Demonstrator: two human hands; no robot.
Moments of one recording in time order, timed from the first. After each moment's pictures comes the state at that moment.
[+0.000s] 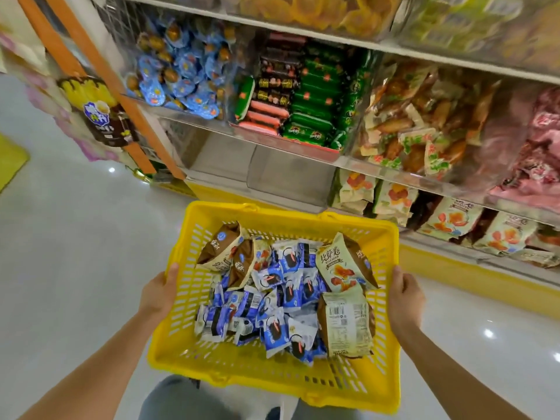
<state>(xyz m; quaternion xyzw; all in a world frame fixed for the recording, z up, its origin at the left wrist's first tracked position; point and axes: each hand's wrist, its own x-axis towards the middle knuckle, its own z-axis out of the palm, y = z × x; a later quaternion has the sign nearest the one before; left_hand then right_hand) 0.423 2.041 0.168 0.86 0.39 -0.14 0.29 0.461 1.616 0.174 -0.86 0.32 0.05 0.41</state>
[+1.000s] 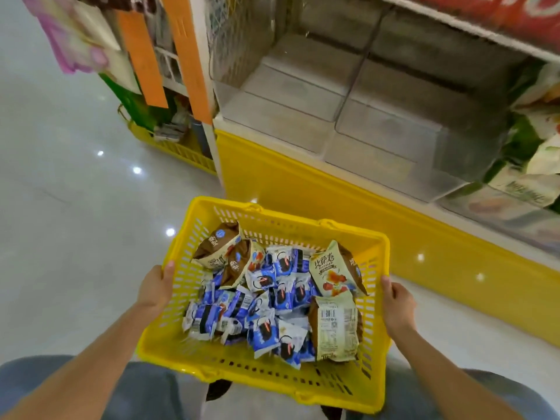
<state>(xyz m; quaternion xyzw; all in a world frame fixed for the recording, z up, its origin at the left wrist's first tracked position) 0.429 2.188 -0.170 0.84 0.40 -0.11 0.33 0.502 1.772 -0.163 -0.89 0.24 0.10 0.38</state>
